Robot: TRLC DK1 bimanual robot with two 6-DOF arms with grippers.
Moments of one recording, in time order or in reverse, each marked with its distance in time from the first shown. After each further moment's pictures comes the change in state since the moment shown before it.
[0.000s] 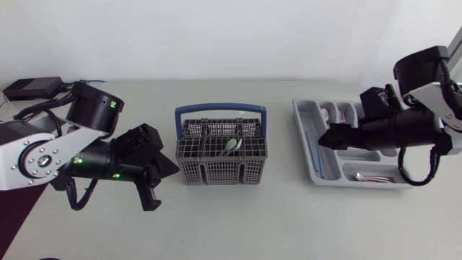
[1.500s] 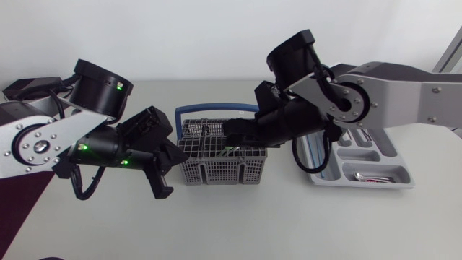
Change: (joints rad) left arm -0.075 0.005 0.100 -0.031 -0.056 -0.102; right arm 0.539 0.291 0.233 0.124 -0.013 0.379
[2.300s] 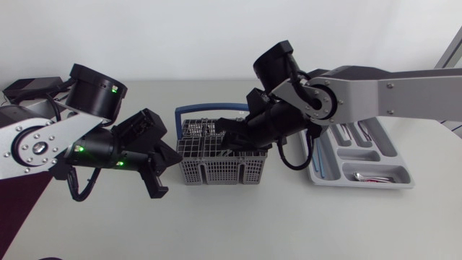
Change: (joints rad) left arm 0.040 -0.005 -0.022 0.000 0.004 0.005; right arm -0.011 0.116 0.057 0.003 -0.060 0.095
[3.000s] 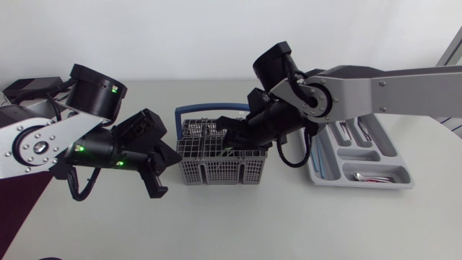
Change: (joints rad) left arm 0.005 0.003 0.000 0.001 0.000 0.011; right arm -0.015 0.029 0.018 -0.003 0.012 0.008
